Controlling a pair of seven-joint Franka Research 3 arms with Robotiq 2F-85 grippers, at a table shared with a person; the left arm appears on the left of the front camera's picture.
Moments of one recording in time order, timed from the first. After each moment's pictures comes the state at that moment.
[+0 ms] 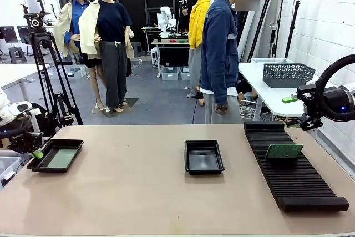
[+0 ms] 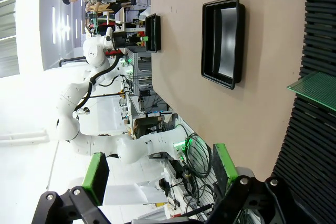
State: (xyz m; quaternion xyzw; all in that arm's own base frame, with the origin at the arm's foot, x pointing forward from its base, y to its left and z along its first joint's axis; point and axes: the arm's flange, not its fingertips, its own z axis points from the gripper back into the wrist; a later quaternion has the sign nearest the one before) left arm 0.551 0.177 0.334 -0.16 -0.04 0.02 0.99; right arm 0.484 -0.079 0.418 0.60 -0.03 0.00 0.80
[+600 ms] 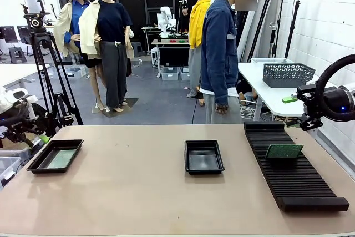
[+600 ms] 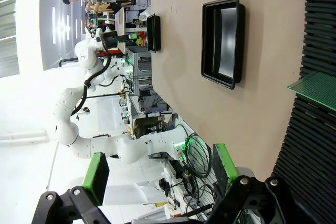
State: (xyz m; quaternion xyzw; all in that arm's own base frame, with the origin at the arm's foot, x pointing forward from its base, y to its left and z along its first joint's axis) left arm 0.551 0.170 0.387 -0.17 -0.08 0.03 0.98; right arm 0.484 -0.079 0.418 0.60 -0.03 0.00 0.80
